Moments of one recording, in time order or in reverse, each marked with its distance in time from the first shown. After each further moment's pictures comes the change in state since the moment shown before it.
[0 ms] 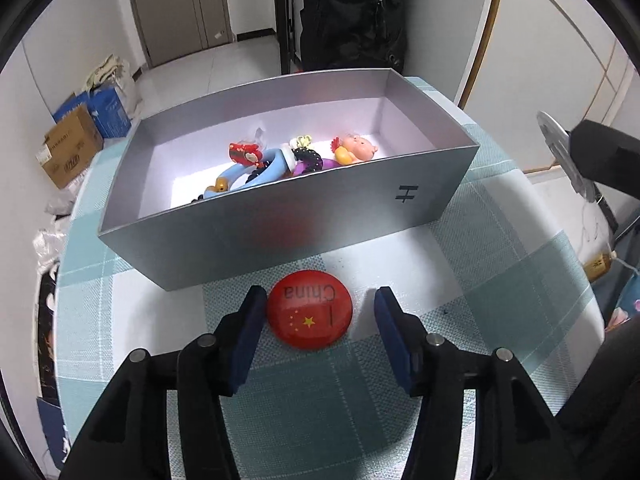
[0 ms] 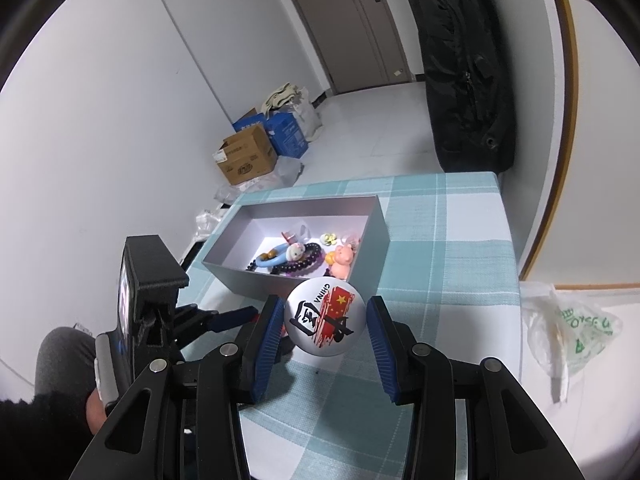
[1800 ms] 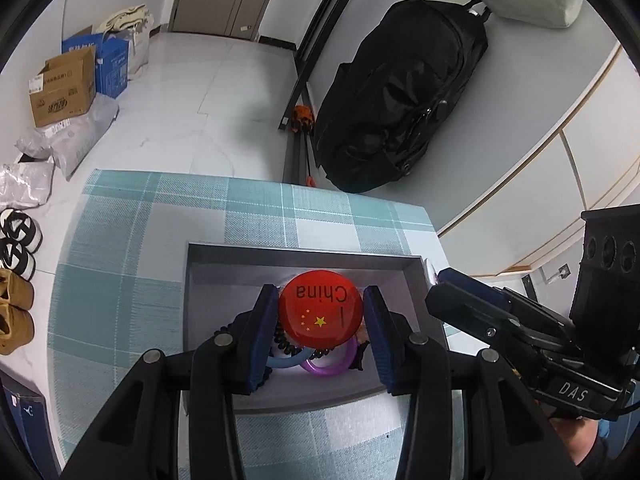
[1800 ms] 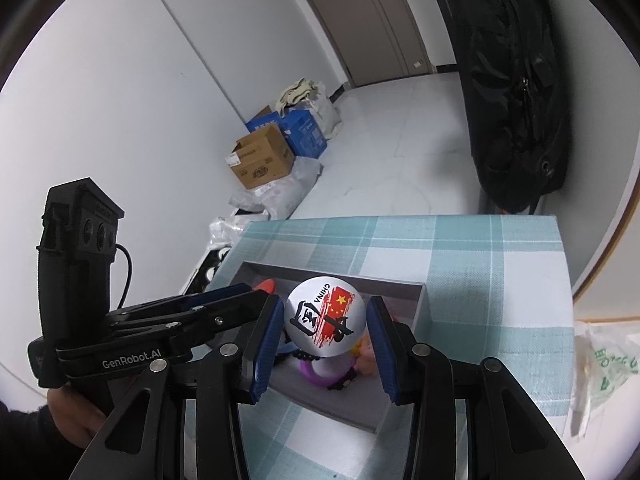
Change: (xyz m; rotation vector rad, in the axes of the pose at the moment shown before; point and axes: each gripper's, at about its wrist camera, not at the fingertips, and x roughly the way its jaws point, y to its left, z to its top) left arm -0.019 0.073 0.077 -0.325 -0.085 -0.258; right arm 0.074 0.002 0.072 0.006 0.039 0.085
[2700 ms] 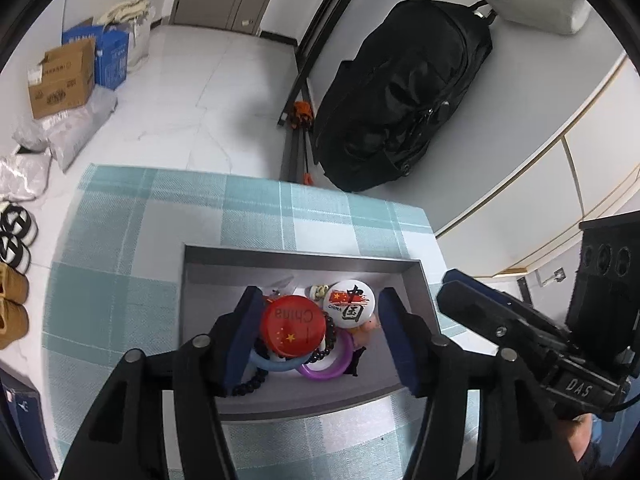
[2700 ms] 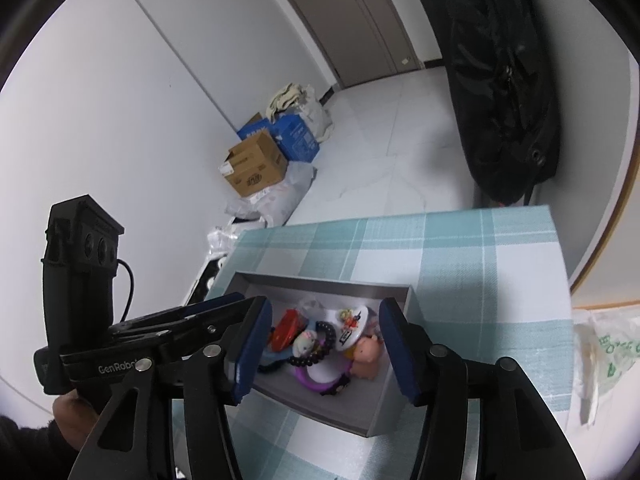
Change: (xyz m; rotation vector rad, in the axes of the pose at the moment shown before) left arm -0.001 -0.001 0.004 -0.014 0.005 -0.002; right arm -0.007 -0.009 0.002 0.059 -0.023 -0.005
